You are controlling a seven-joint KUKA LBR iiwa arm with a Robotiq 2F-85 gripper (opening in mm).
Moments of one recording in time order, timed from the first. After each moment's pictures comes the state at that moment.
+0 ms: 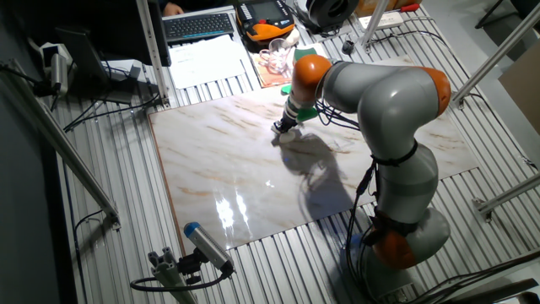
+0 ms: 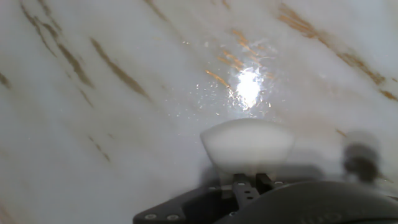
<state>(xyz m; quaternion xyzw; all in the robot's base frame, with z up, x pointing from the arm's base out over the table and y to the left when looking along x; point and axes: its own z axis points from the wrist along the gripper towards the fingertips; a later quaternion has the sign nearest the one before) 0.571 0.110 0.034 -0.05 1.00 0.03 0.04</state>
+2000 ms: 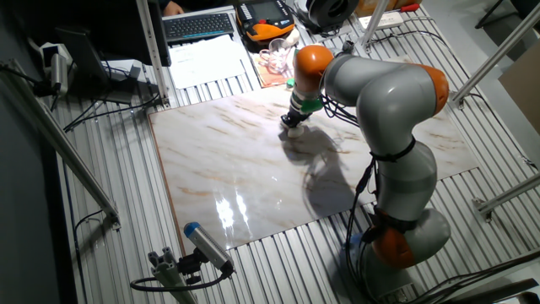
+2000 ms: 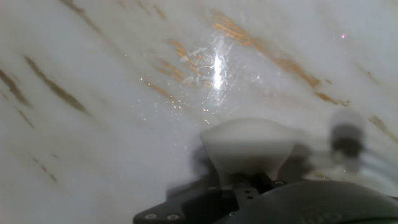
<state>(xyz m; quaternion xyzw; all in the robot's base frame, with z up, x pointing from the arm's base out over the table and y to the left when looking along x) 0.581 0.071 0.040 -0.01 1.00 0.02 0.00</state>
